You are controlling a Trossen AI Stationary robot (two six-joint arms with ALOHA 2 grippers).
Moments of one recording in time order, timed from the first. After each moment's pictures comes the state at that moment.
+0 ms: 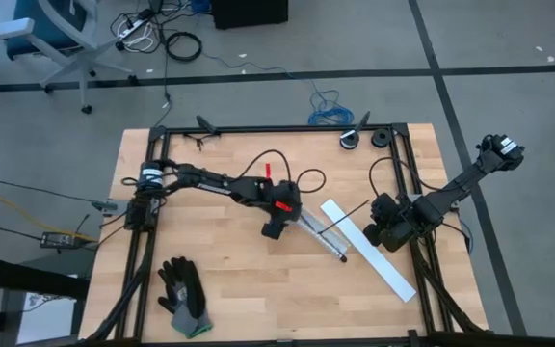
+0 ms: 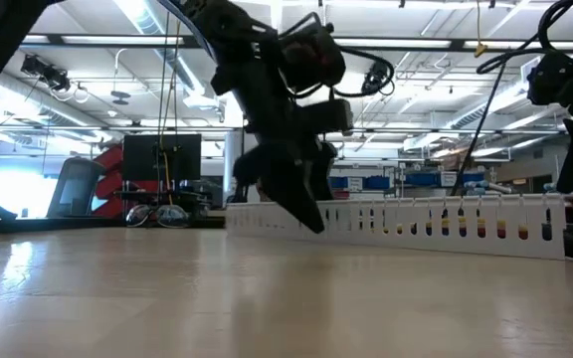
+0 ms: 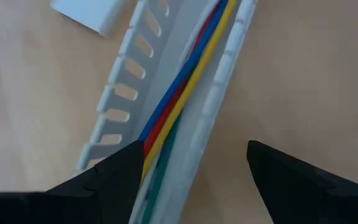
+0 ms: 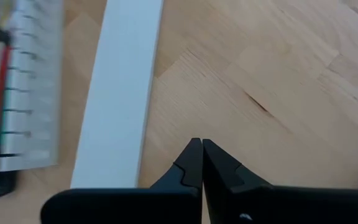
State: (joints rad) left arm 0.05 2.03 1.37 -0.35 0.00 0.47; right arm 0.61 0.95 0.52 -0.96 0.53 1.38
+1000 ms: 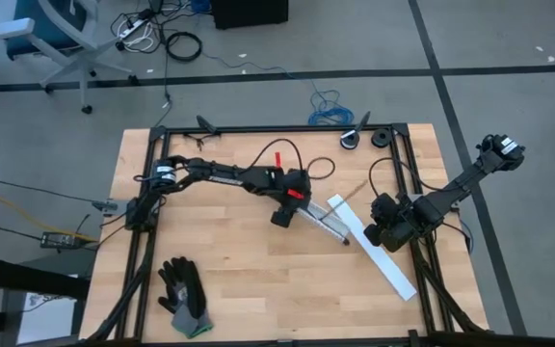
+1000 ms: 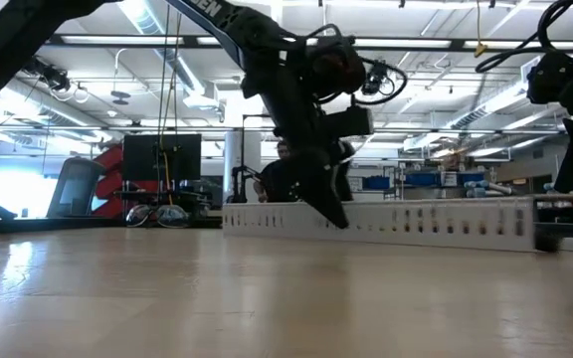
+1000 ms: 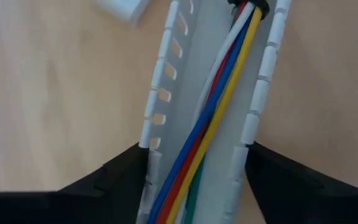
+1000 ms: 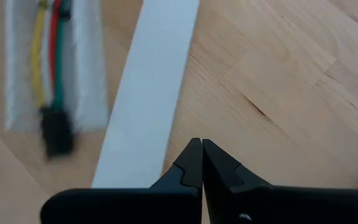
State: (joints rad) left arm 0.12 2.14 1.57 -0.47 -0.03 0.54; right arm 0.61 0.95 0.52 -0.96 0.54 1.36
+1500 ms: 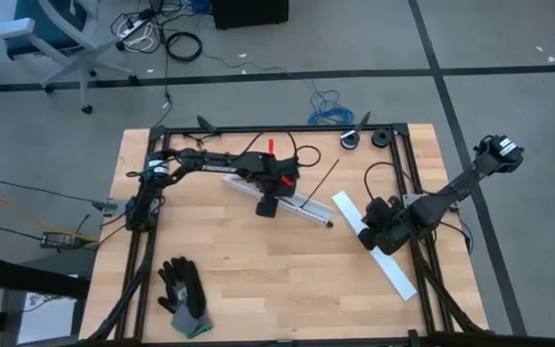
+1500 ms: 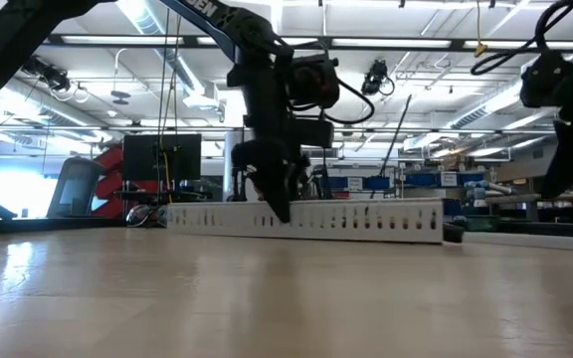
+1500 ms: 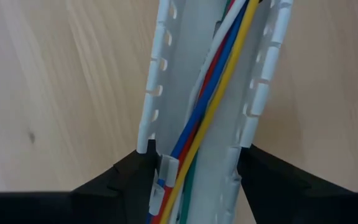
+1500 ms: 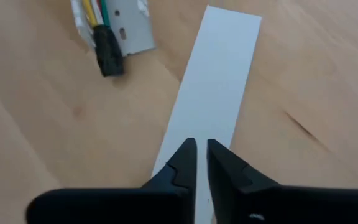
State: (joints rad) left arm 0.21 2.08 1.57 -0.78 0.00 0.43; right arm 0.60 1.00 0.47 -0.75 0.58 1.30
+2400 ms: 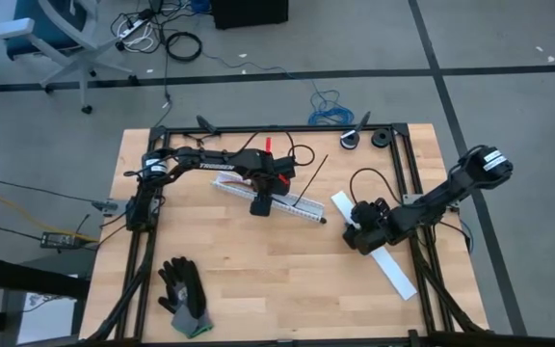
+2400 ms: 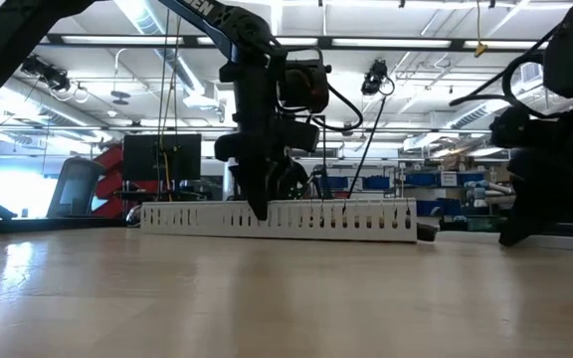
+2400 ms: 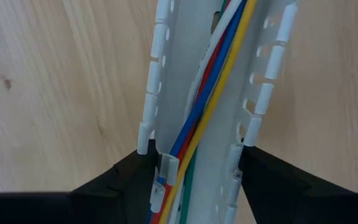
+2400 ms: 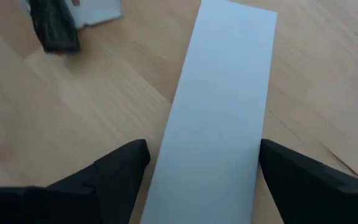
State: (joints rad) left arm 0.22 2.06 1.55 -0.89 0.01 0.39; right arm 0.46 1.36 0.42 -0.45 0.61 1.20
